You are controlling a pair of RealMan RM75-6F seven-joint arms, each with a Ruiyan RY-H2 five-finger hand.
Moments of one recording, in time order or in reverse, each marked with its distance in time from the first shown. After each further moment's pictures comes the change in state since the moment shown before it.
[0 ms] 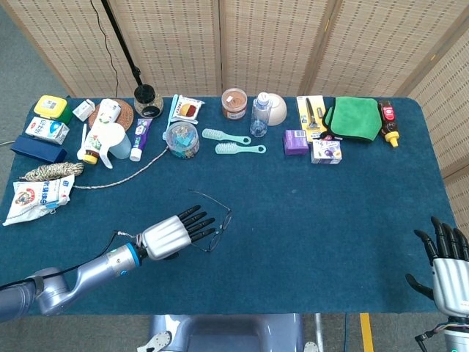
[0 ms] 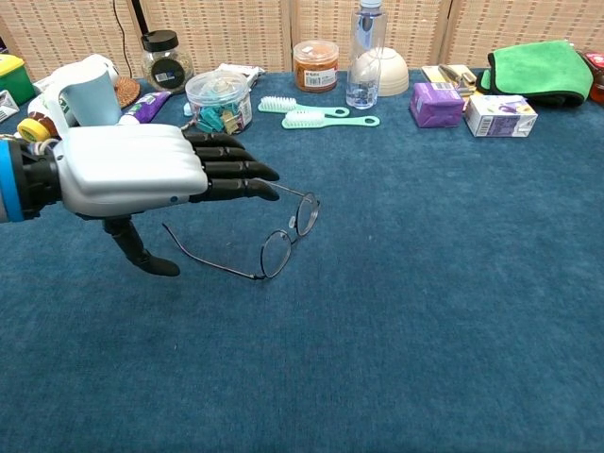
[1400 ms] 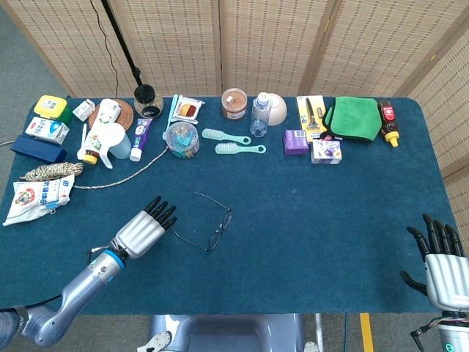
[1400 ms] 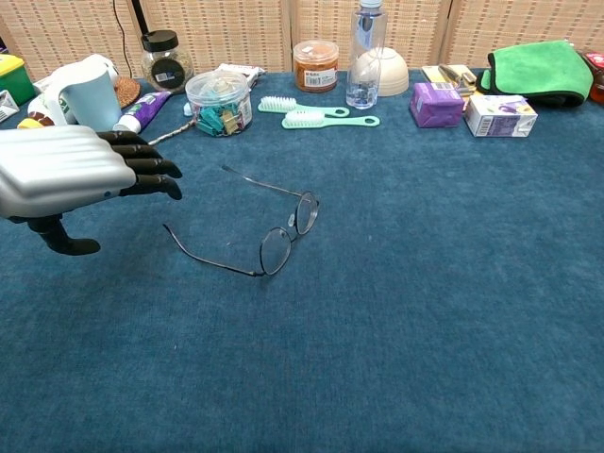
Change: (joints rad) left arm 0.148 0.090 -0.040 -0.284 -0.558 0.004 0.607; right arm 0.026 -0.004 0.001 -0.014 0.003 -0.033 -0.031
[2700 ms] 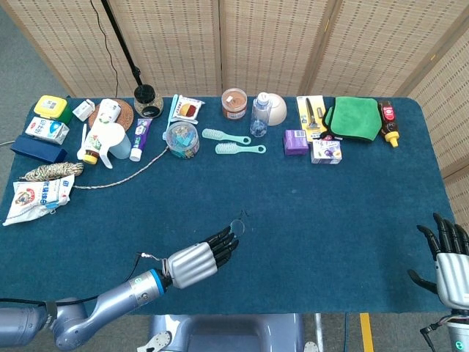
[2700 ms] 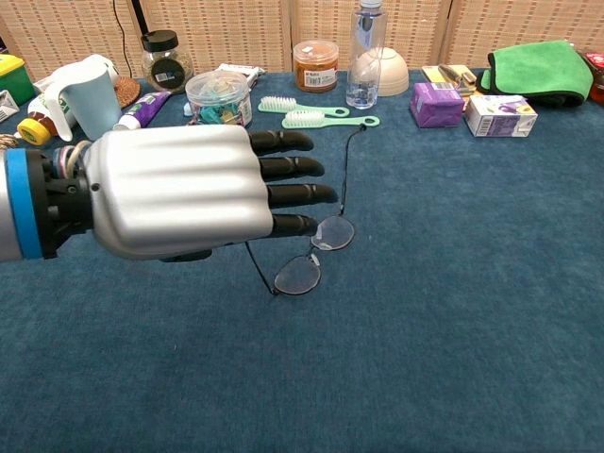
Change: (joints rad) left arm -0.094 -0.073 -0.068 -0.137 0.260 -0.145 0.339; right arm 0.004 -0.021 0.009 0.127 0.018 -0.009 0.145
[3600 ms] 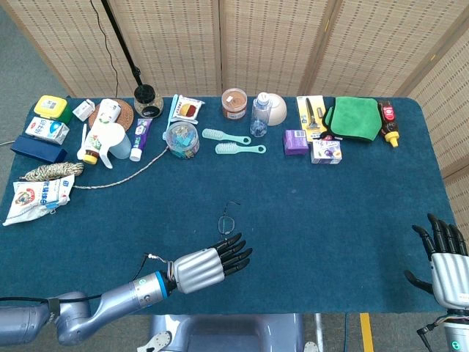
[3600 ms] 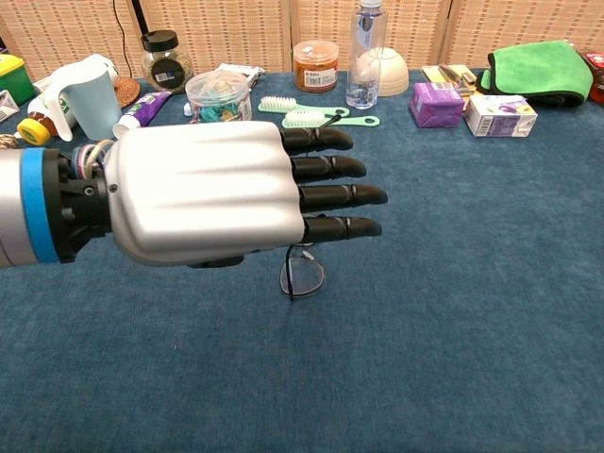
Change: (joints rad) left arm 0.027 -0.041 -0.072 0.048 0.214 -0.073 -0.167; right arm 0.005 0.006 -0.007 -0.020 -0.005 -0.002 -0.014
